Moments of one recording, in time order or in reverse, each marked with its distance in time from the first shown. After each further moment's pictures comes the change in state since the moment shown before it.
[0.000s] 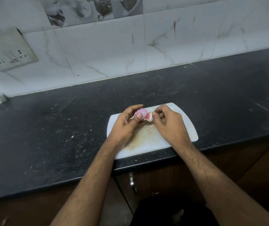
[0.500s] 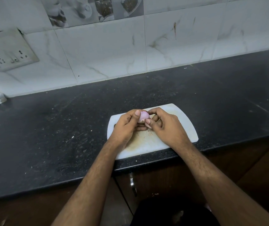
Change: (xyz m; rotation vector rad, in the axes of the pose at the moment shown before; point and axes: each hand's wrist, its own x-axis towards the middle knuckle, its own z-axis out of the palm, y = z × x) left_hand 0.001 0.000 0.004 -0.016 -0.048 -0.053; right_hand -0.001 0.003 0.001 0.005 -0.148 -0.115
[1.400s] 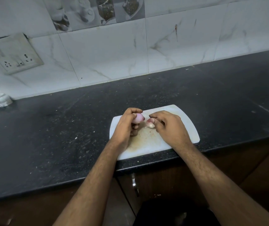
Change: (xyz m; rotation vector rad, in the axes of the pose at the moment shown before) left_hand 0.000 0.006 -0.004 -0.013 0.131 -0.068; right_hand 0.002 0.002 0.001 -0.066 0.055 0.005
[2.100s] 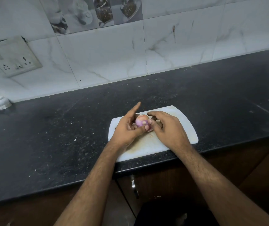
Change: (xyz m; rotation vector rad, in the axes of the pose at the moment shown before) left_hand -0.003 -0.004 0.000 0.100 -0.124 0.129; right_hand -0.006 -0.008 -0.004 0.005 0.022 -0.050
